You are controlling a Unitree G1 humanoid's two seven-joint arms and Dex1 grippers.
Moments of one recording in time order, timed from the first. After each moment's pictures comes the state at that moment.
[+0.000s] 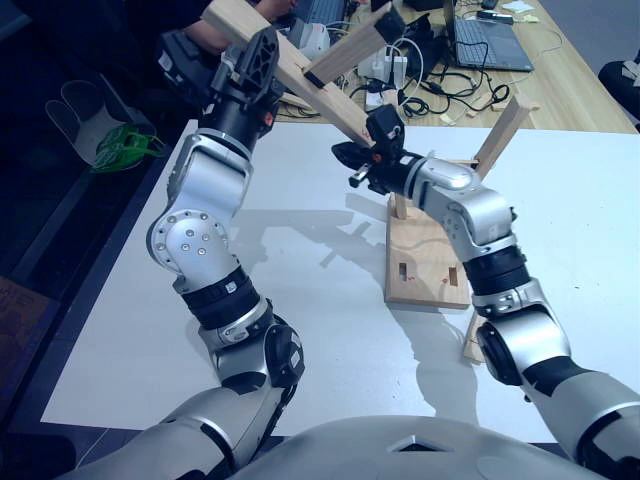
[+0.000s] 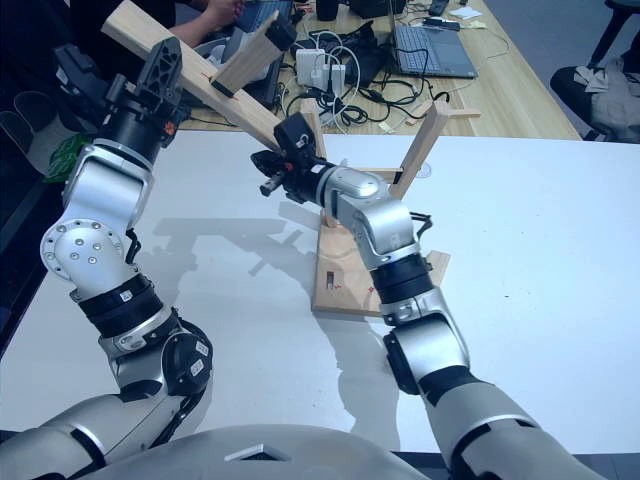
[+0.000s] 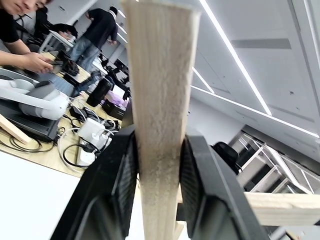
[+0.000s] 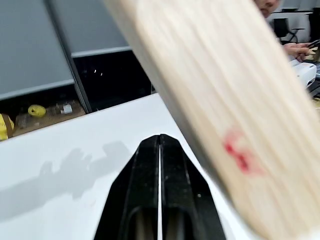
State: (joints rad) left arm -0.65 -0.04 0.49 -0.30 -0.79 0.78 0.05; right arm -0.70 -0.17 0.22 0.18 0.29 0.61 0.66
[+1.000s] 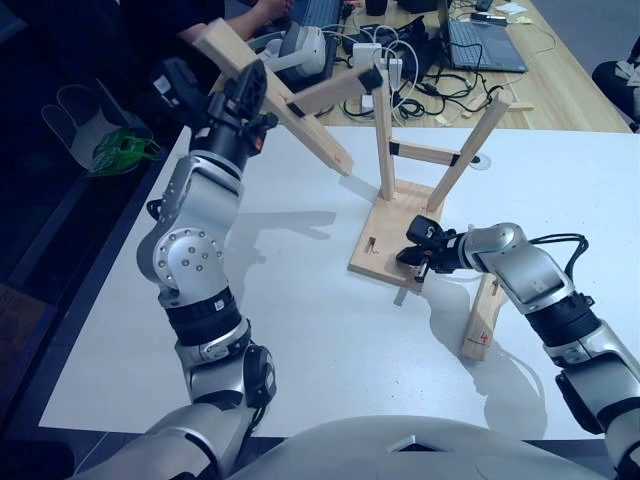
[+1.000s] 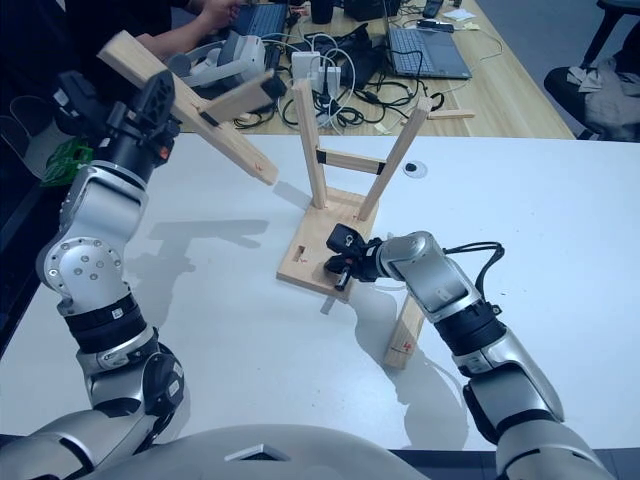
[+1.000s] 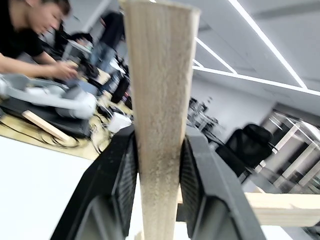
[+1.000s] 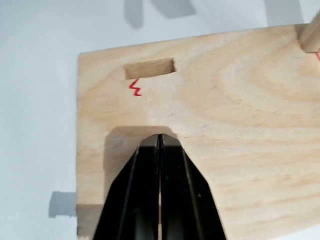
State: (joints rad) left arm -0.49 0.13 0.33 -0.32 -0.80 0.76 0.03; right arm -0.45 -0.43 0.37 0.05 0.15 0.77 0.79
